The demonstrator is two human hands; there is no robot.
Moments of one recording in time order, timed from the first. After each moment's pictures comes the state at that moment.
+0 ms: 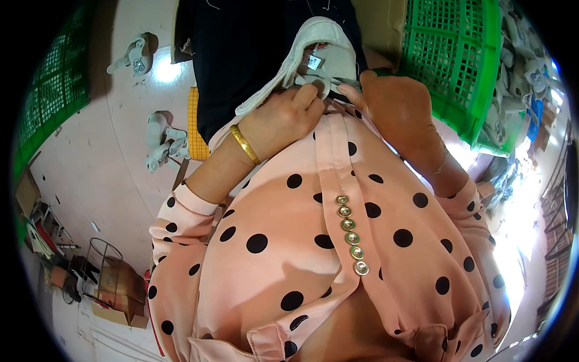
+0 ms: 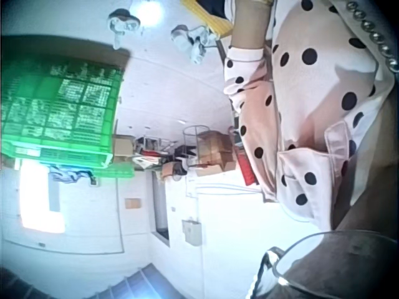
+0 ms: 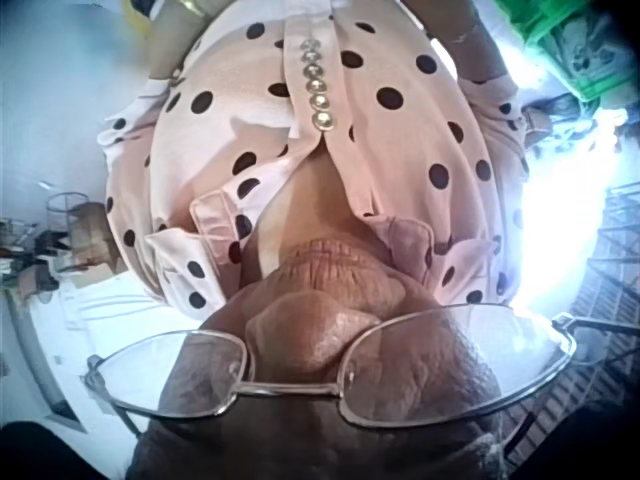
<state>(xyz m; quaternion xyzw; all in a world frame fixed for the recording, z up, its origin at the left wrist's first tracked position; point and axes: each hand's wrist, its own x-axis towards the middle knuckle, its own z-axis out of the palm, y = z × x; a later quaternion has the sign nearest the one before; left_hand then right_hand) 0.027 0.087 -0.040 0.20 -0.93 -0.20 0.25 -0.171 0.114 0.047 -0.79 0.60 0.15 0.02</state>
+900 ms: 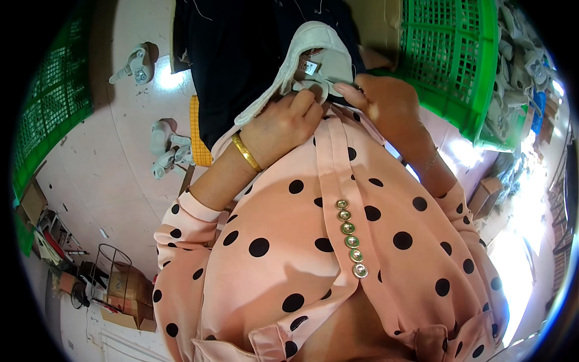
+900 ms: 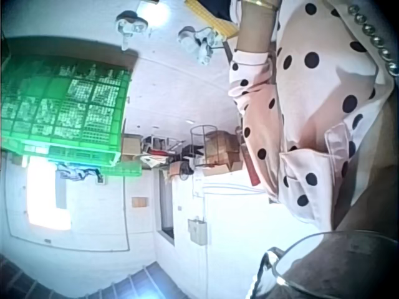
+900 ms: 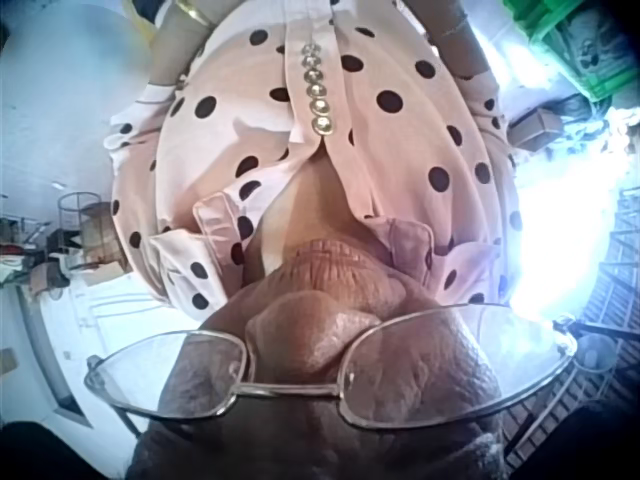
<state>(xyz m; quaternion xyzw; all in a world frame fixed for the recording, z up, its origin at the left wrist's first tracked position) 0.026 0.089 -0.035 0.22 -0.93 -0.19 0.23 -0.181 0.122 0.026 -0.72 0.68 0.05 0.12</state>
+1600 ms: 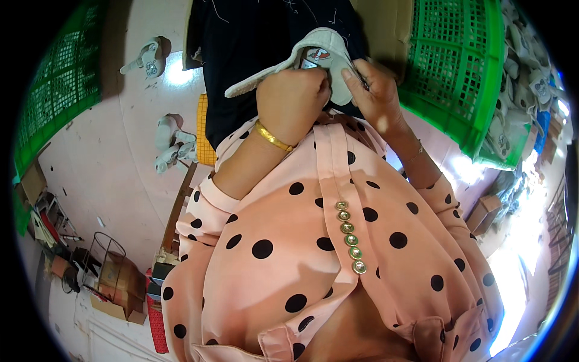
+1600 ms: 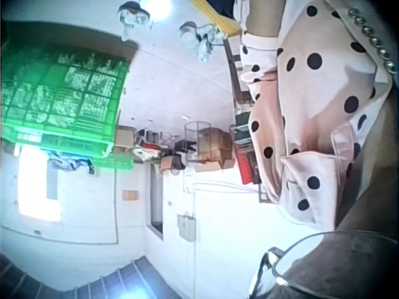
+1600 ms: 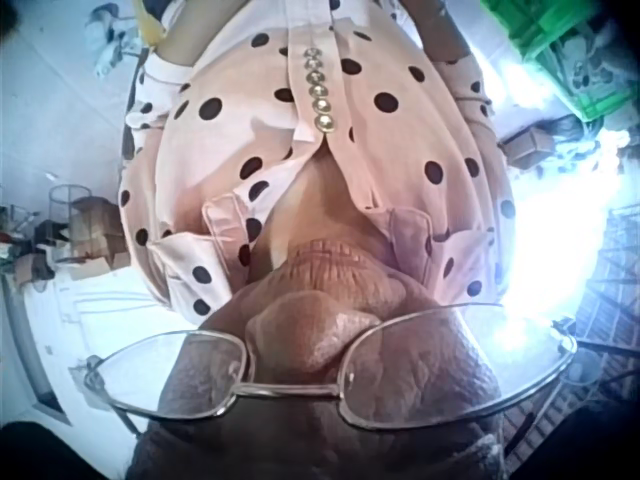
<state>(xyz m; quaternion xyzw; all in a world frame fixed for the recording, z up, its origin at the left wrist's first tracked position) -0.008 0.066 -0.030 0.47 -0.80 -0.31 0.20 -0.183 0.104 -0.010 -0.59 0.68 -0.23 0.37</state>
